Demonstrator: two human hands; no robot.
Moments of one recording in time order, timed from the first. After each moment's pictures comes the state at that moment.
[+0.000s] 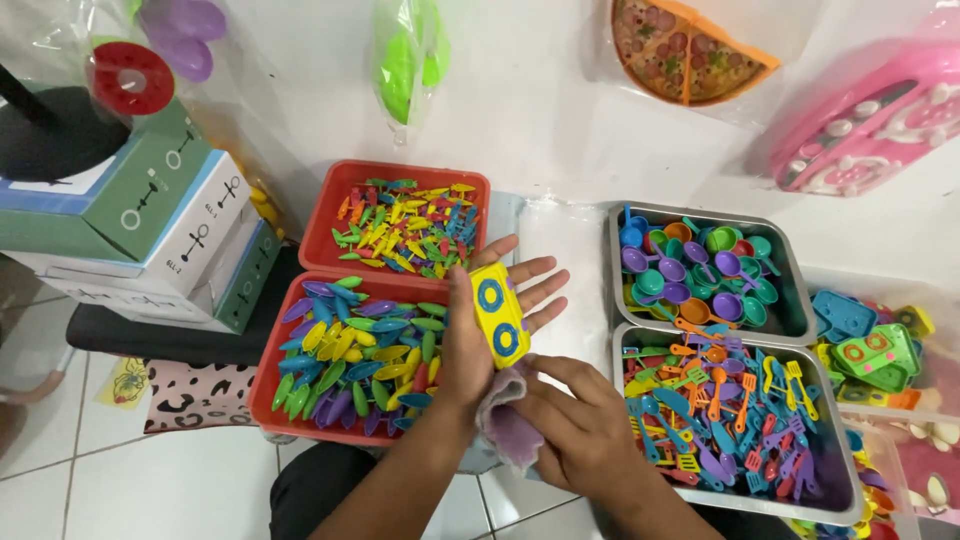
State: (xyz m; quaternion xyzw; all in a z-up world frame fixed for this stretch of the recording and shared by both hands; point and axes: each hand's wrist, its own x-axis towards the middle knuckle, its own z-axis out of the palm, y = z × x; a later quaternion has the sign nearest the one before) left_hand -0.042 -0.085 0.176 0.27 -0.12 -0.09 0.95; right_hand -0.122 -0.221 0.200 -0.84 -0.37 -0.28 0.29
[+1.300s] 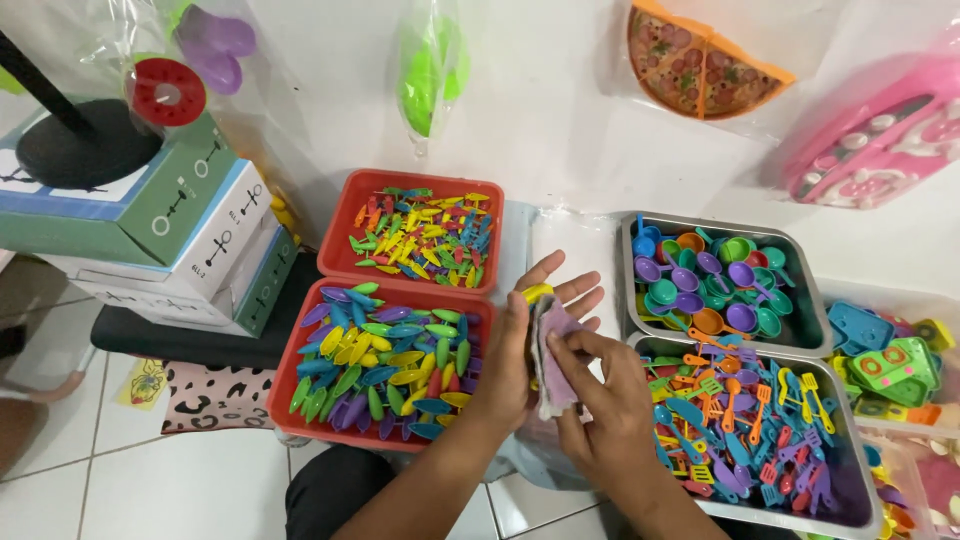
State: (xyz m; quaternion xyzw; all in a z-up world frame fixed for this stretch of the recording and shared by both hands) left_hand -0.062 -0.100 0.193 0.36 -0.16 -0.10 0.91; right_hand -0.115 -0.221 0.195 -0.87 -0.23 -0.28 0.34
